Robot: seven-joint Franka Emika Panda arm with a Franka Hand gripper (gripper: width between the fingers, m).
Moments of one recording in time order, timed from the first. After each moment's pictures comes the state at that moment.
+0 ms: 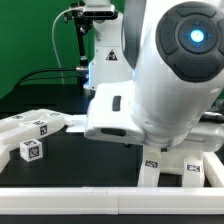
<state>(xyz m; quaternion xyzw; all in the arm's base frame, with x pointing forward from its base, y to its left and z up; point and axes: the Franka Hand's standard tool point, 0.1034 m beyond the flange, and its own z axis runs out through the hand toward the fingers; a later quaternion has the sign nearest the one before) 0.579 0.028 0.051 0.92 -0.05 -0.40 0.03</state>
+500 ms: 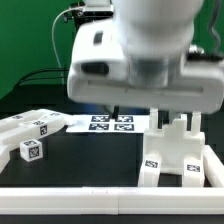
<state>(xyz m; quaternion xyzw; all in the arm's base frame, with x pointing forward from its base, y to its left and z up) 0.612 0.019 0.118 0.96 -0.06 -0.27 0.01</state>
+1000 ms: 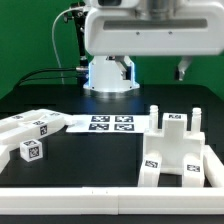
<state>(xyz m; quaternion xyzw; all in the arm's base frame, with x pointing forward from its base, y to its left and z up) 0.547 0.034 0.161 0.99 -0.07 -0.10 -0.02</state>
